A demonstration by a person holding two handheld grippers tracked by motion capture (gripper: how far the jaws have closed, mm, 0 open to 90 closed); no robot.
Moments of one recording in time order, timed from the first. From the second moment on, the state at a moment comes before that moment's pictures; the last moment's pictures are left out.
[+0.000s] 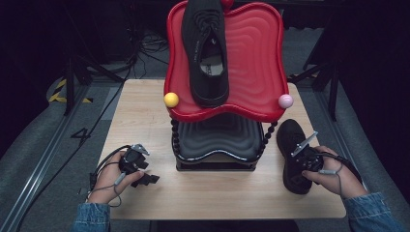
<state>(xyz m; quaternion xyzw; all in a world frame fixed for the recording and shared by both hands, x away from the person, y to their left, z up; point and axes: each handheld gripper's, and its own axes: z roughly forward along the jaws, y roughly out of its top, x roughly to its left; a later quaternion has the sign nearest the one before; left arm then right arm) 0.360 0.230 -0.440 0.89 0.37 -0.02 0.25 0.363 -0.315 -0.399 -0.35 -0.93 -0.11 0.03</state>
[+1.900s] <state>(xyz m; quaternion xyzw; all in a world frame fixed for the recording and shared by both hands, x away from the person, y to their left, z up) 0.359 0.227 -0.439 0.90 0.37 -0.01 0.25 0.355 -0.323 -0.224 -0.32 -0.93 -0.16 -0.02</state>
